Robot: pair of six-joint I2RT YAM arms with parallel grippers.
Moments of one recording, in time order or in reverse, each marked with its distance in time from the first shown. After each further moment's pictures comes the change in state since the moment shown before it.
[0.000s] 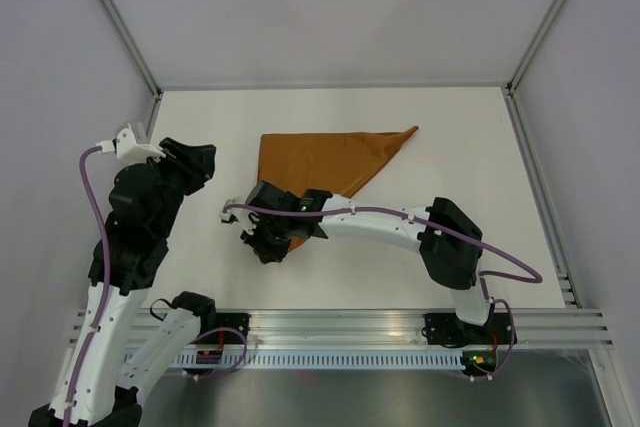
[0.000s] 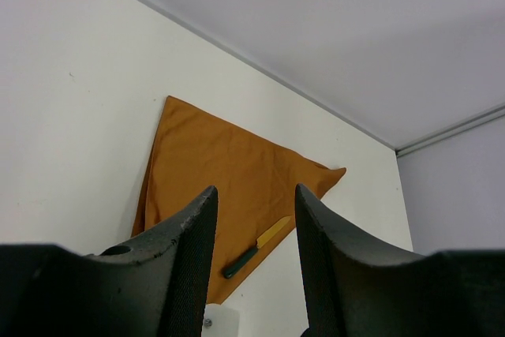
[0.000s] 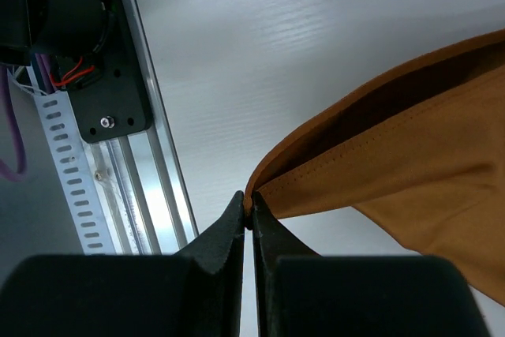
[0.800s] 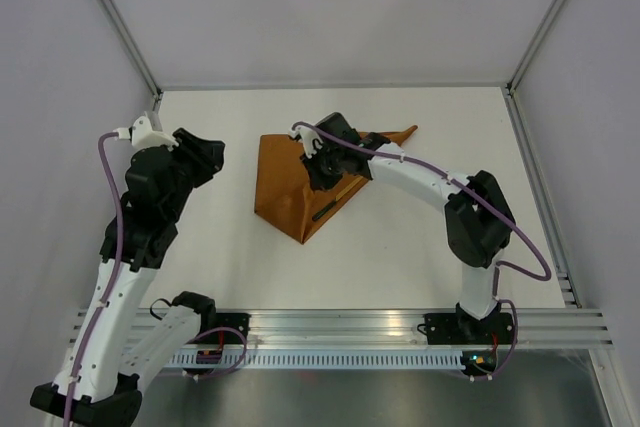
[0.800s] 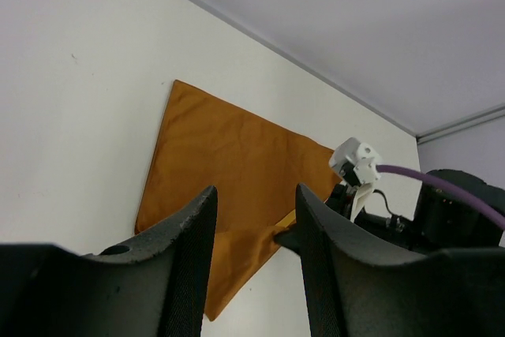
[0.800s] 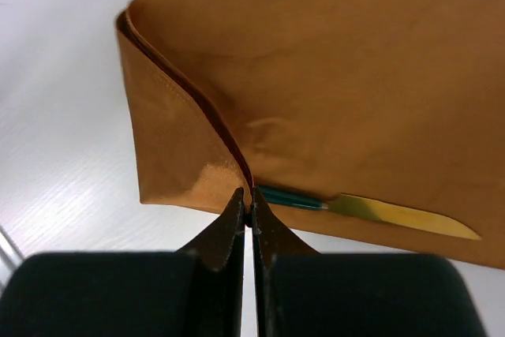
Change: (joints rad) left arm 0.000 0.087 0.014 -0.005 0.002 0.000; right arm -0.378 -0.048 -0.048 0.039 0.038 -0.054
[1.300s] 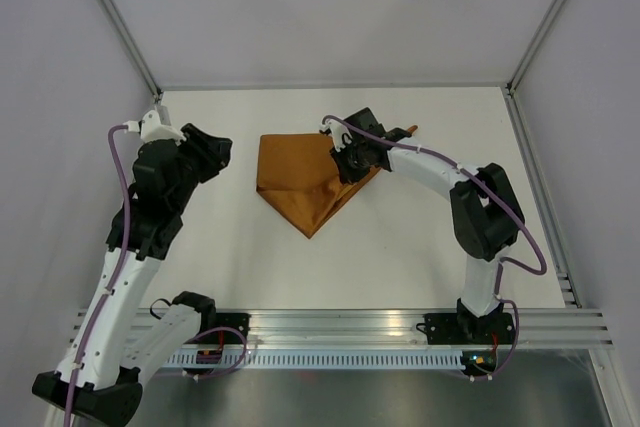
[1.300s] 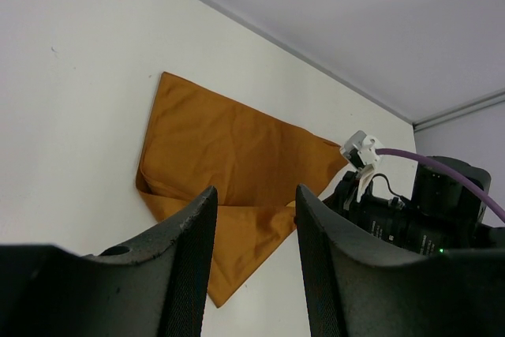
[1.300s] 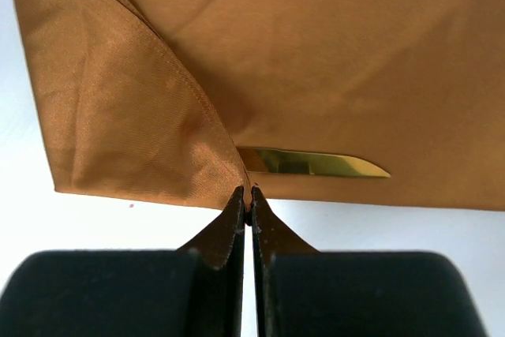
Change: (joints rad) left arm 0.000 0.055 0.000 0.037 0.045 0.000; right arm -0.191 -0.003 -0.100 0.019 0.023 -0.079
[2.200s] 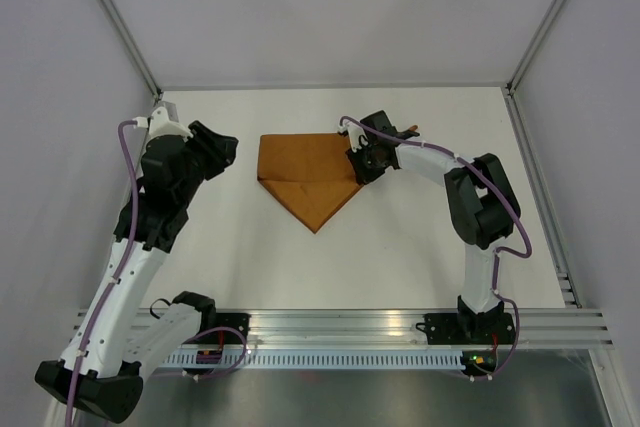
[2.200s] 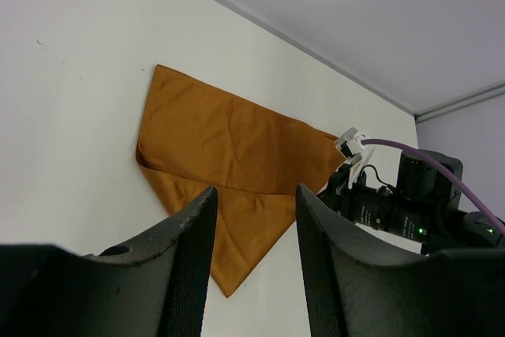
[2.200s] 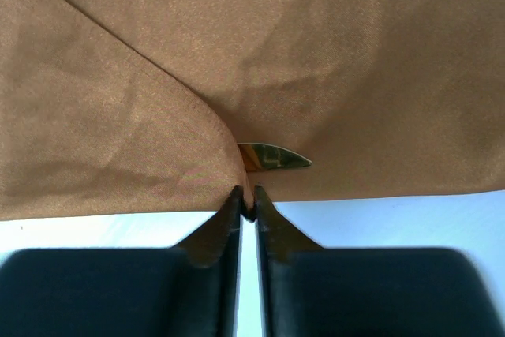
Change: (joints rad) left arm 0.000 0.043 -0.017 0.040 0.028 0.000; right arm -0.117 0.084 -0.056 0.067 0.034 -0.036
